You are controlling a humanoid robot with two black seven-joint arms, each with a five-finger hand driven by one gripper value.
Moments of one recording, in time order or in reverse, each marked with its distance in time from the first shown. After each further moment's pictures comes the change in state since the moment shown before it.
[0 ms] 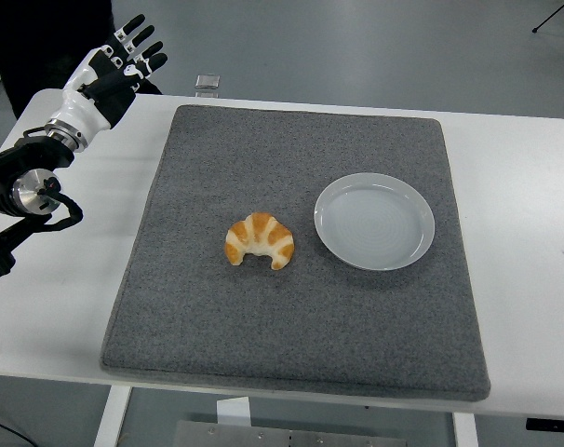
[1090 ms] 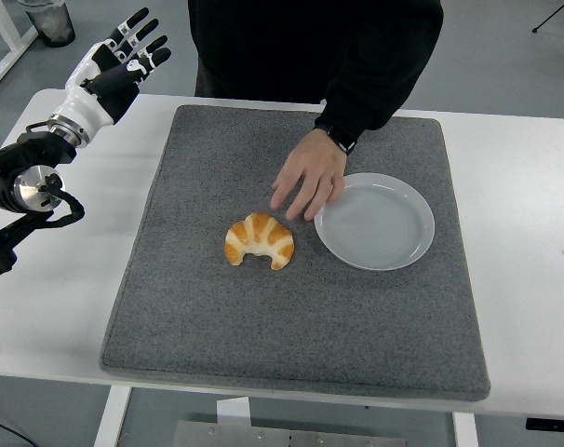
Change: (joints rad) left arm -0.005 -0.004 0.003 -0.002 0.005 -0.012 -0.001; right arm 0.000 0.000 0.000 -0.003 0.000 0.001 0.000
